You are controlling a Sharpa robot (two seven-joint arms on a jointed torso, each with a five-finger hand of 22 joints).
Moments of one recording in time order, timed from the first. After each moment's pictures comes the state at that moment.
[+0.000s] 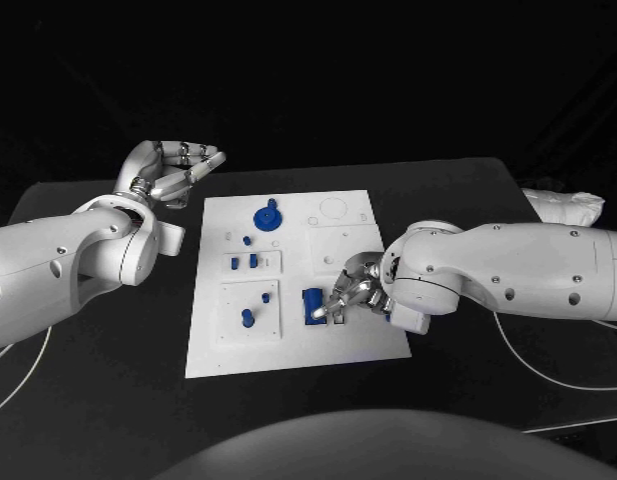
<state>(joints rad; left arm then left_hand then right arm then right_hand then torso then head) 1.31 -0.72 -0.24 1.31 -0.30 -0.54 0.46 1.31 -0.05 -0.09 0.29 0.18 0.91 0.18 0.09 0.08 1.05 0.12 0.07 0.06 1.46 0.06 1.48 1.31 0.02 1.47 0.16 1.46 1.31 1.24 -0.82 -0.24 1.74 -0.70 -0.11 -0.68 1.22 0.09 -0.15 0.17 0.05 0.87 0.02 0.79 1.06 1.47 -0.03 1.57 1.31 1.47 -0.08 1.57 1.31 0.01 1.47 0.04 1.57 1.31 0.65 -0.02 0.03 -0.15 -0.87</state>
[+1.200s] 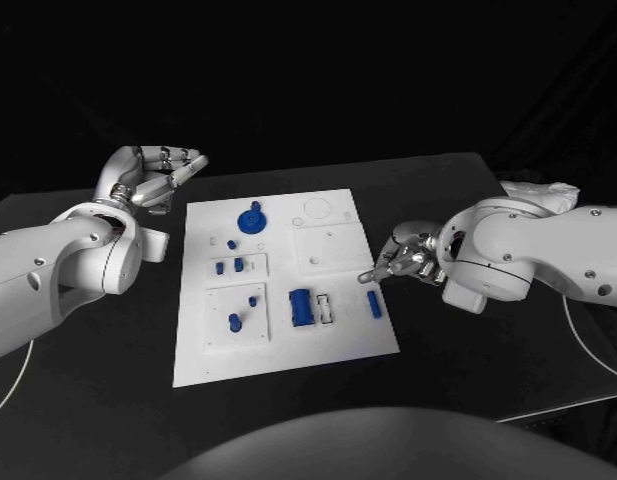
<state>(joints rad) 1.31 -0.71 -0.24 1.30 -0.30 -0.54 0.46 1.31 -0.05 -0.09 0.29 0.18 0.91 0.18 0.09 0.08 1.05 0.12 0.07 0.06 1.46 0.06 1.48 1.31 0.02 1.47 0.16 1.46 1.31 1.32 -1.15 -0.24 1.93 -0.86 -0.17 -0.68 1.21 0.09 -0.15 0.17 0.14 0.83 0.14 0.30 0.62 1.47 0.07 1.57 1.31 1.47 0.00 1.57 1.31 0.01 1.47 0.11 1.57 1.31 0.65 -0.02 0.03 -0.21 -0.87</state>
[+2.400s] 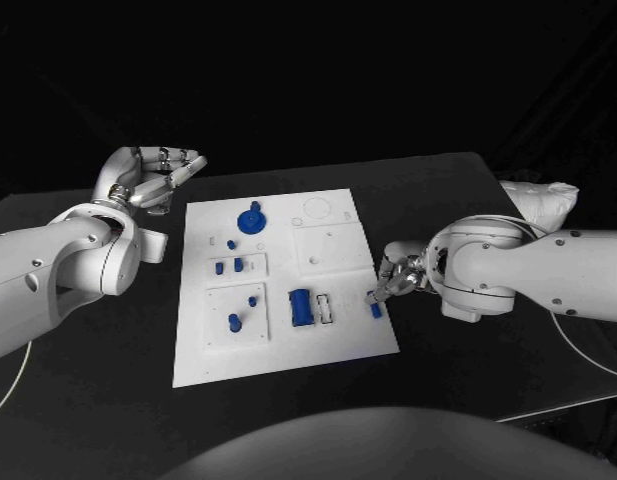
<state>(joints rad) 1.31 -0.71 -0.24 1.30 -0.30 -0.54 0.46 1.31 -0.05 -0.09 0.29 0.18 0.91 0.18 0.09 0.08 1.05 0.12 0.07 0.06 1.46 0.06 1.48 1.31 0.02 1.47 0.16 1.46 1.31 1.24 -1.08 -0.24 1.87 -1.09 -0.06 -0.69 1.21 0.08 -0.09 0.13 0.30 0.93 0.11 0.29 0.58 1.47 0.05 1.57 1.31 1.47 0.00 1.57 1.31 0.01 1.47 0.10 1.57 1.31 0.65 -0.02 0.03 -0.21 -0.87</state>
